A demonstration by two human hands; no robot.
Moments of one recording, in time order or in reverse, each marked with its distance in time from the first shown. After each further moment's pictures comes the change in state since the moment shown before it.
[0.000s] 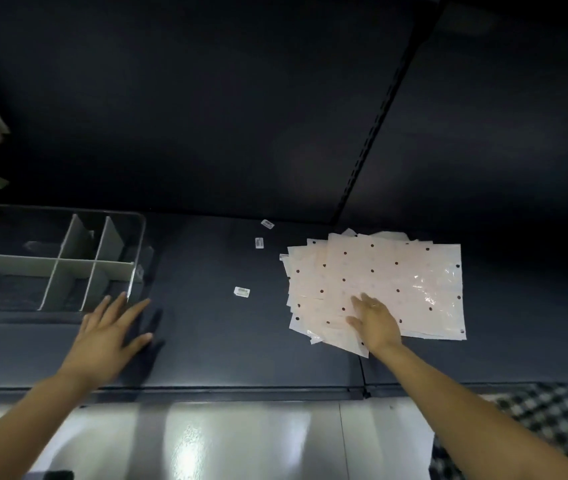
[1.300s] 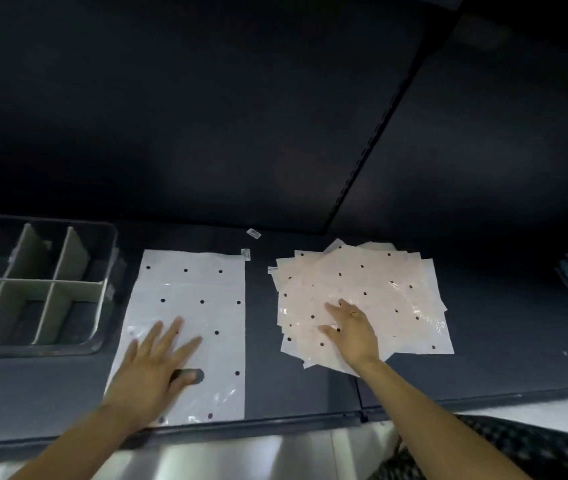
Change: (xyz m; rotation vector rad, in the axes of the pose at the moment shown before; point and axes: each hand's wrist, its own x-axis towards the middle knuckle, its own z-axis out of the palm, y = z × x) left_hand 0.021 0.048 0.057 0.273 -0.116 0.369; right_hand 0.018 -0.026 0.016 0.187 0.086 0.021
